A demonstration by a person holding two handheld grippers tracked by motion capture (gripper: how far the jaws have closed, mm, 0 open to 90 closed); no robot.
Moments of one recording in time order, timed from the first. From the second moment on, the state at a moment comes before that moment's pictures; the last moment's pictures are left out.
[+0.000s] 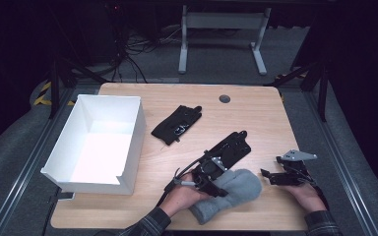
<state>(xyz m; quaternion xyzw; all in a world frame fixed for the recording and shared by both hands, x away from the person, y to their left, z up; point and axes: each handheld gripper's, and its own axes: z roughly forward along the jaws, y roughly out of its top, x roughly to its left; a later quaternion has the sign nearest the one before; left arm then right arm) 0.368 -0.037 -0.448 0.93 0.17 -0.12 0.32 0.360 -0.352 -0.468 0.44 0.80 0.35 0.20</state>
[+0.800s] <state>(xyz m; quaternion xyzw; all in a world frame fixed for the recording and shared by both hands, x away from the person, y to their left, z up) 0.381 -0.001 -0.394 0.90 0.20 -0.10 0.38 0.360 -0.352 -0.468 0.44 0.81 0.35 0.20</state>
